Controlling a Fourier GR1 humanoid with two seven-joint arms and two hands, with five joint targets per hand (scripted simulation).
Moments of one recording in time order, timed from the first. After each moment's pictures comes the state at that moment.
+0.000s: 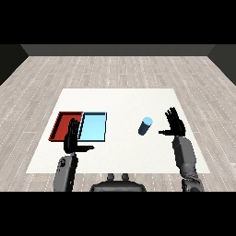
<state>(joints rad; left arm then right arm) -0.01 0.03 0.06 -1.56 0.13 -0.09 -0.44 -0.41 -0.32 -0.29 -0.90 -0.30 0.41 -0.36</state>
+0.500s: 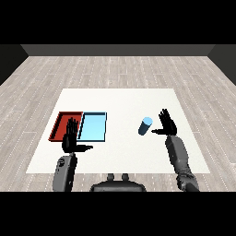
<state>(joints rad) -0.01 0.04 0.06 -1.56 0.17 -0.09 -0.44 -0.48 -0.26 -0.27 -0.76 -0.28 0.35 -0.39</state>
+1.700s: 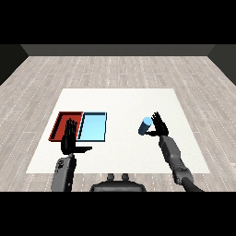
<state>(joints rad) 0.02 0.04 0.06 -1.59 0.16 -0.08 -0.45 -0.58 -0.22 -0.24 -0.49 -0.23 0.36 -0.53</state>
